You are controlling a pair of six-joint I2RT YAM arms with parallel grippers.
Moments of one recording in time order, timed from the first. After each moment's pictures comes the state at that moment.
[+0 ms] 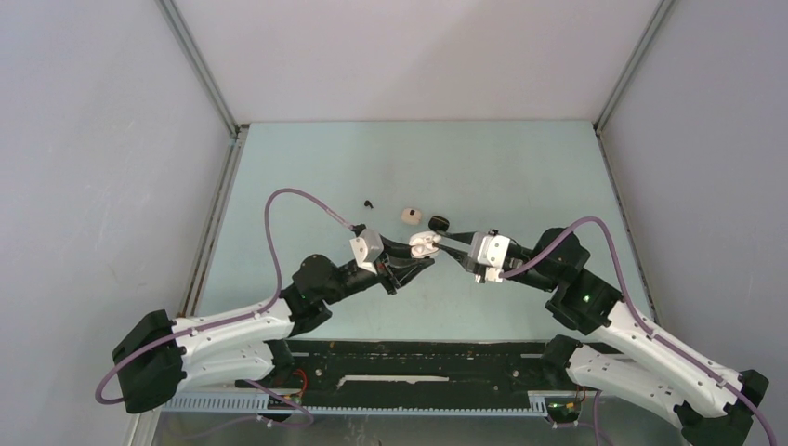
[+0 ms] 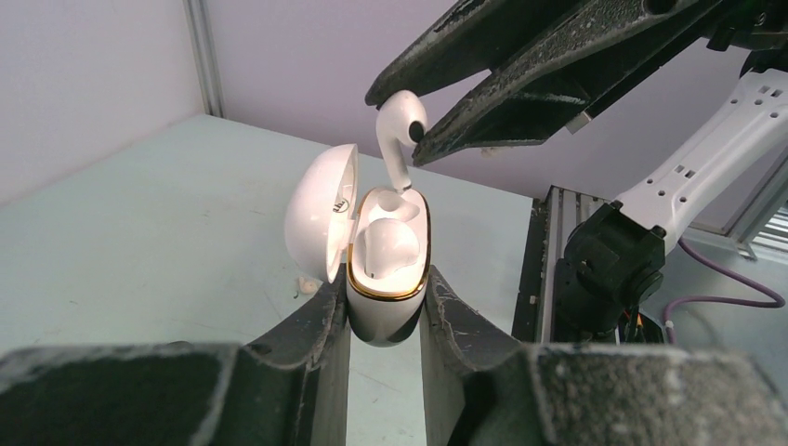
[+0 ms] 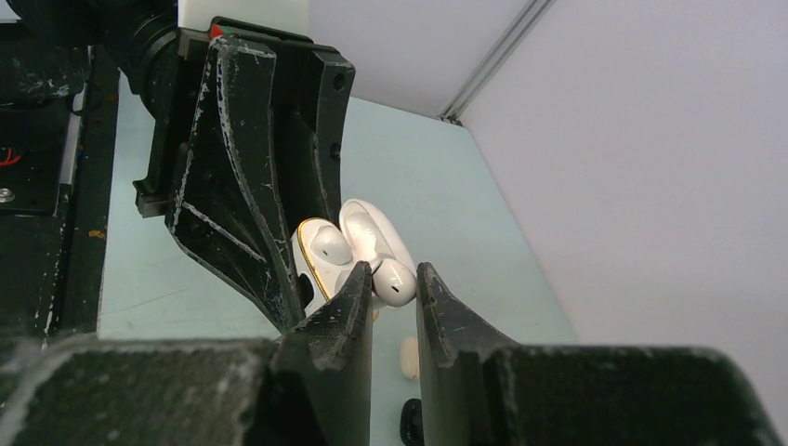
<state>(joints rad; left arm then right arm) -0.99 1.01 0.44 0.81 0.21 -0.15 0.86 0.74 0.75 0.02 -0.38 -0.52</state>
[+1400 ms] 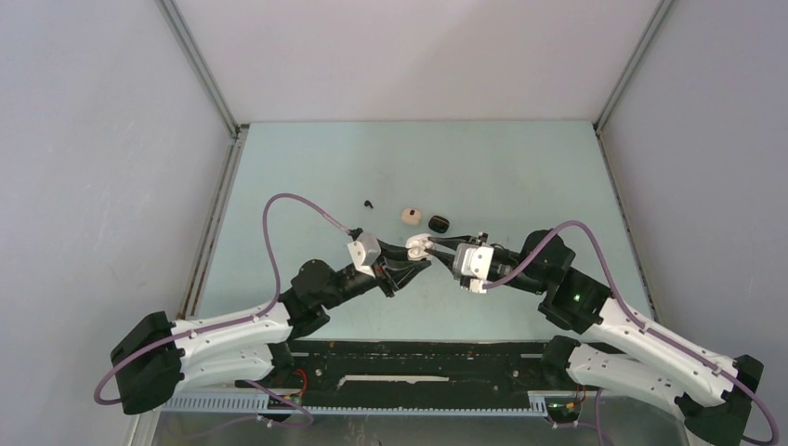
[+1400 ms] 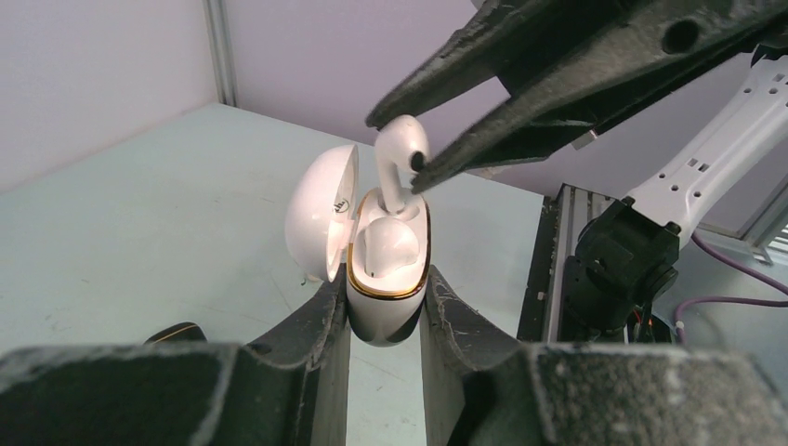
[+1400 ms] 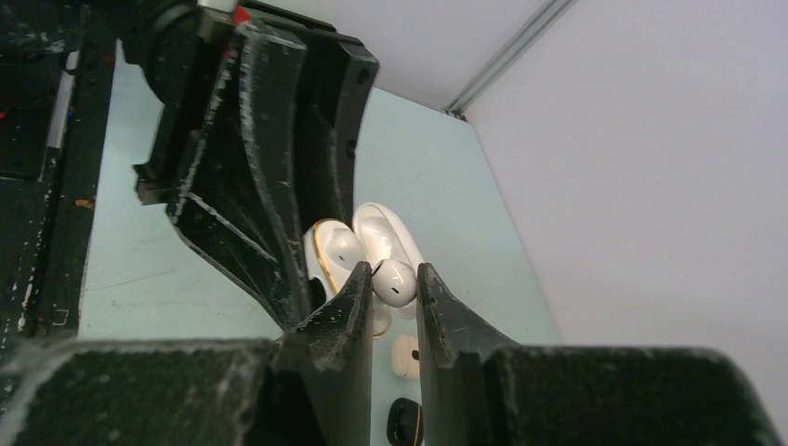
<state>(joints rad) -1.00 0.99 0.40 0.82 0.16 -0.15 0.92 0.78 0.75 0.02 -0.33 -0.59</state>
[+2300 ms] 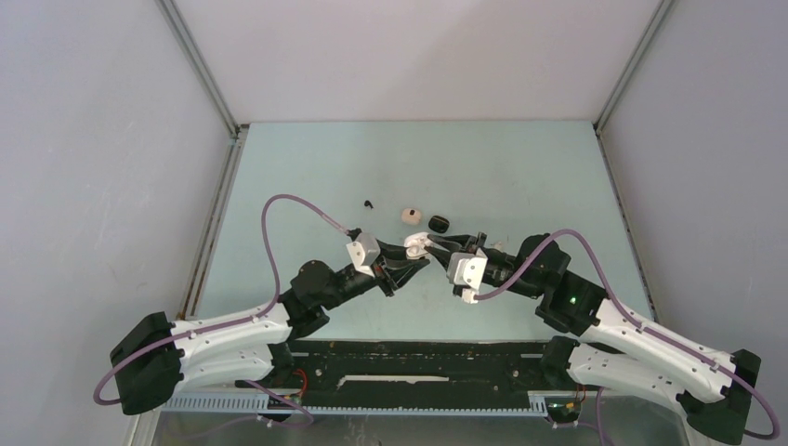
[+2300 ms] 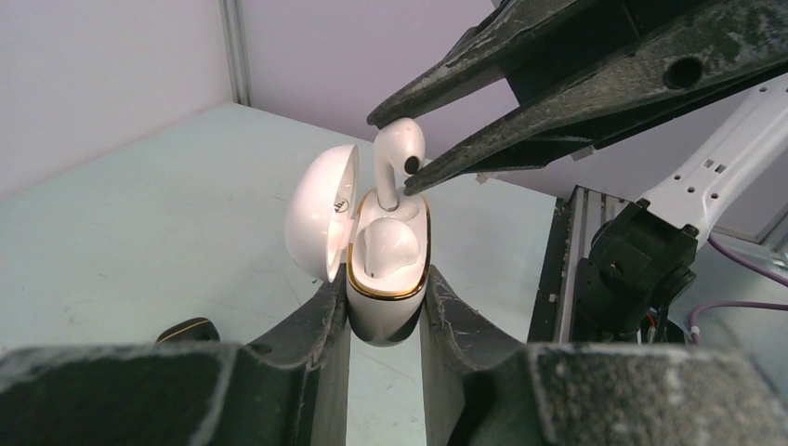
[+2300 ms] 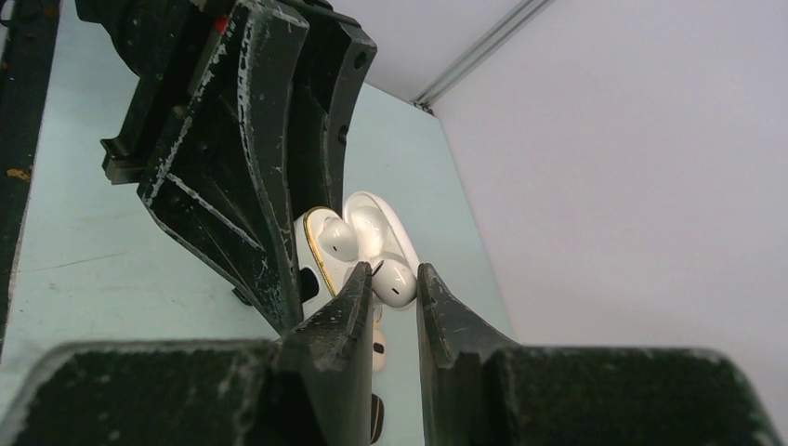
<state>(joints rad) -1.00 0.98 0.39 0.82 0.13 -0.14 0.98 0.79 0.72 0.05 -0.25 -0.73</state>
